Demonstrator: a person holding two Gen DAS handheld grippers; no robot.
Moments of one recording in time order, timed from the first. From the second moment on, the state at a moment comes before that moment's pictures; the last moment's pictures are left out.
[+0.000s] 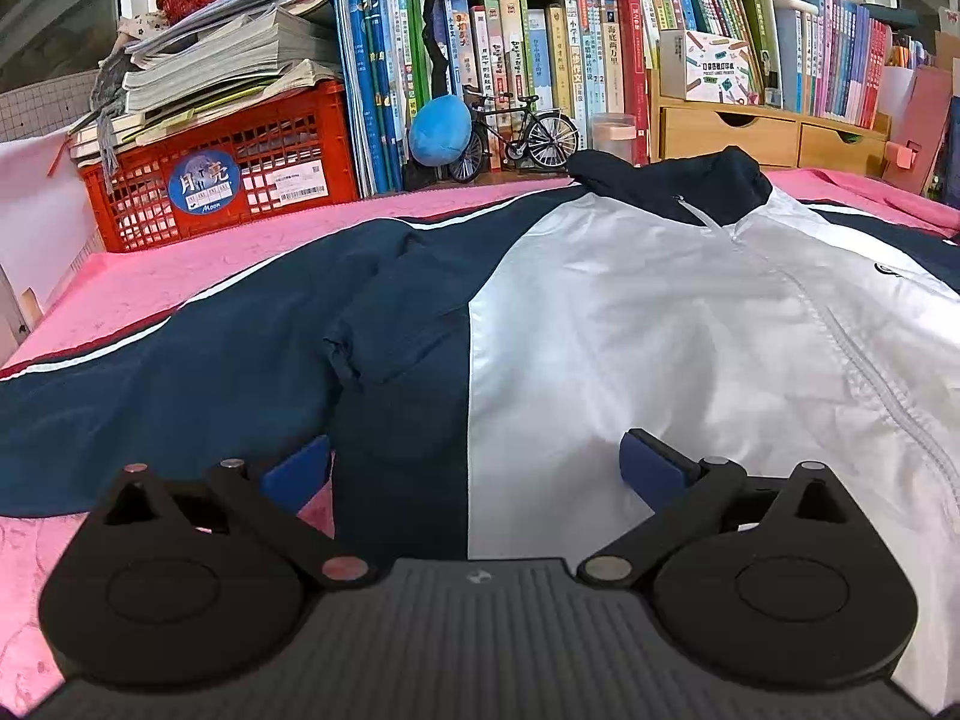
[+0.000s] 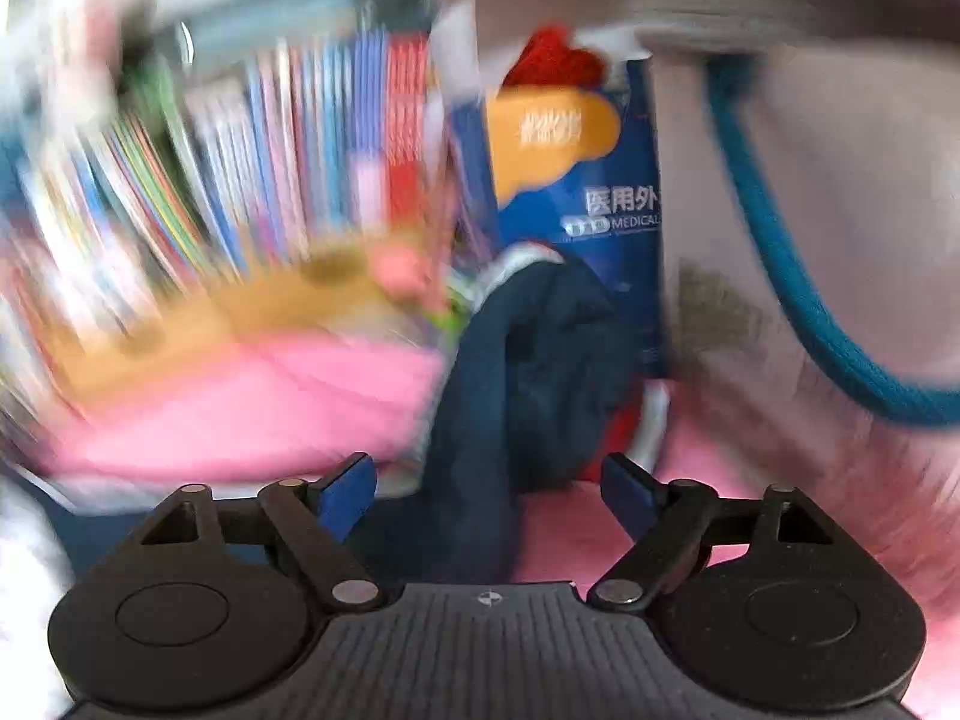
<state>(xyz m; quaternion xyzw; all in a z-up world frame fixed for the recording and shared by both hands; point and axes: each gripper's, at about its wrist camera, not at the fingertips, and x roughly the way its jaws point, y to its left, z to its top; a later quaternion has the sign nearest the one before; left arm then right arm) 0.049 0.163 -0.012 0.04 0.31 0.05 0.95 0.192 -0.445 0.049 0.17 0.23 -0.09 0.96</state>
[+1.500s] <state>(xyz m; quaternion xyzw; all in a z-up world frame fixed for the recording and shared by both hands) 0.054 0.168 -0.014 0.00 0.32 0.05 0.94 0.301 -0.370 0.053 0.02 0.27 0.01 0.96</state>
